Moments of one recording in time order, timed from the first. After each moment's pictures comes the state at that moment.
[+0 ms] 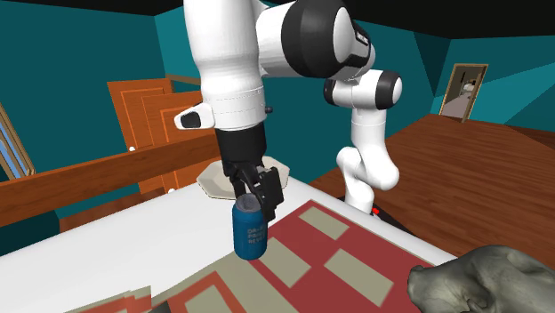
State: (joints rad) arm 0.14 0.16 0.33 -1.36 0.01 1.43 0.17
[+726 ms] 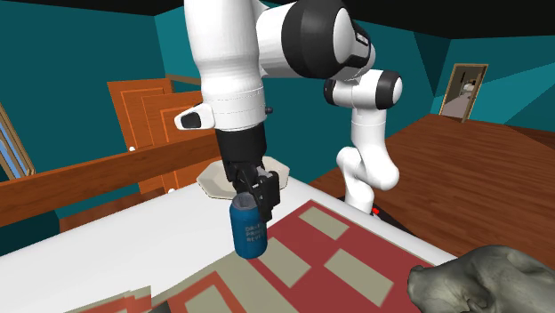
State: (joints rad) arm 0.14 0.15 0.33 -1.36 0.01 1.43 0.17
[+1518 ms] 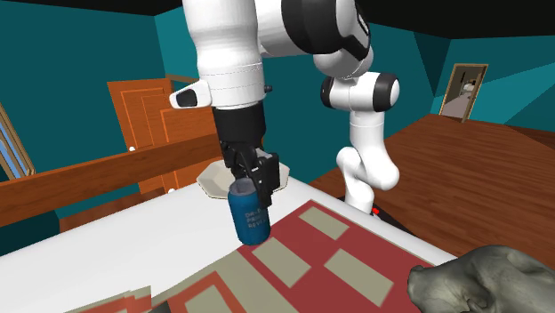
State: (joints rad) arm 0.16 0.20 0.34 -1.22 0.00 1.33 0.18
